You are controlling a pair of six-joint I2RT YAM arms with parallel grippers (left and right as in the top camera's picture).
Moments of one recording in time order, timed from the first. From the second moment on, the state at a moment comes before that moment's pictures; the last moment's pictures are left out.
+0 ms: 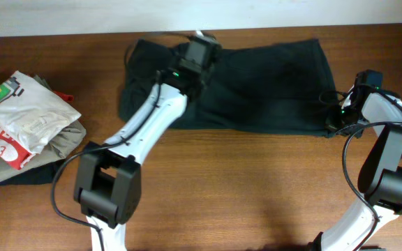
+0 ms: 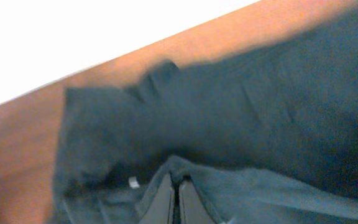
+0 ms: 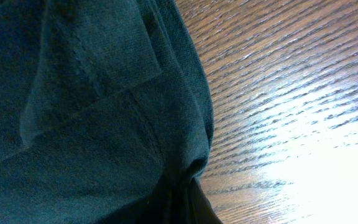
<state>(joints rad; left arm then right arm) -0.50 2.05 1.74 -0.48 -0.37 0.01 -0.36 2.03 1.35 -0.75 -0.04 0.15</state>
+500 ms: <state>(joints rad) -0.04 2.05 1.54 -0.89 0.00 -0.25 -0.36 2.03 1.34 -0.75 -0.04 0.15</state>
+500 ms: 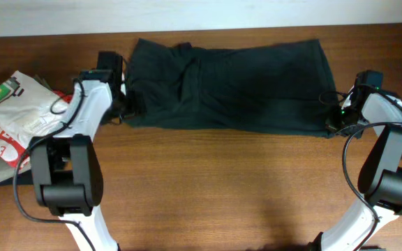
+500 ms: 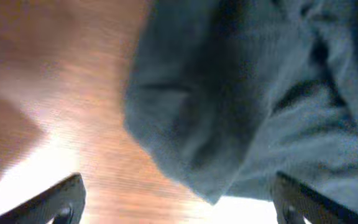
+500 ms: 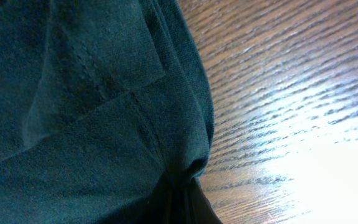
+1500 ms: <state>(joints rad) -0.03 1.79 1.41 -1.04 -0.07 -0.18 -0.46 1.84 1.53 -1.22 0.04 0.18</state>
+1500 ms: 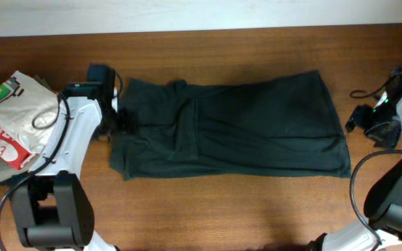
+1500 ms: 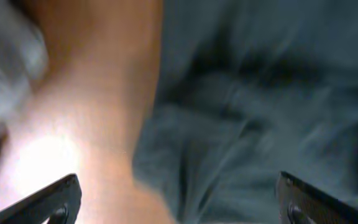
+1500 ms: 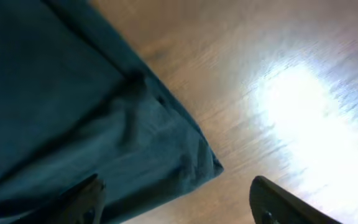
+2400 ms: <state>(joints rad) -0.02 2.21 1.51 -0.26 0.24 -0.03 -0.37 1.84 1.54 -1.11 -0.10 0.10</state>
